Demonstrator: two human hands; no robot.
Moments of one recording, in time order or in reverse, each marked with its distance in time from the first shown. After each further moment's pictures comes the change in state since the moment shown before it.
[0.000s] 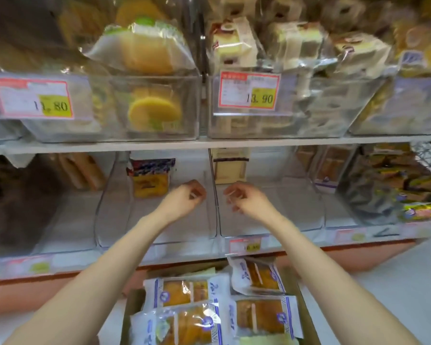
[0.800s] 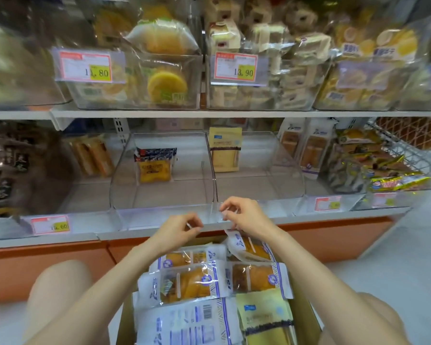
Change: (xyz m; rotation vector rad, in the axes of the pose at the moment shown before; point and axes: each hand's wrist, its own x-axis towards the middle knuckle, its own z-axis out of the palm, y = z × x) left_hand -0.130 -0.028 0.060 -0.068 -0.078 0.087; right_hand -0.117 0.023 0.040 -0.087 0.000 -0.142
